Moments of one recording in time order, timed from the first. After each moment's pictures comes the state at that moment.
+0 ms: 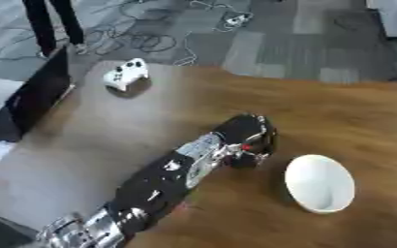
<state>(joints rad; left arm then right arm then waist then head) -0.71 0.23 -0.20 -0.99 -1.13 -0.22 0.12 -0.14 -0.30 0.13 -1.77 0.04 -0.04 0.08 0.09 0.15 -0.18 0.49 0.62</state>
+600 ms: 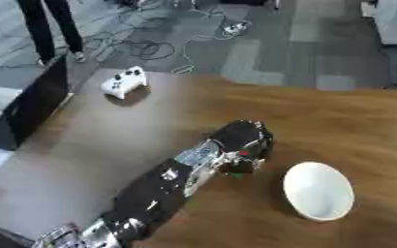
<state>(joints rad) -0.71 0.23 -0.20 -1.00 -1.15 -0.20 0.14 -0.14 -0.30 0.14 -1.77 0.04 -0.04 0.08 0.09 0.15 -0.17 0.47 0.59</state>
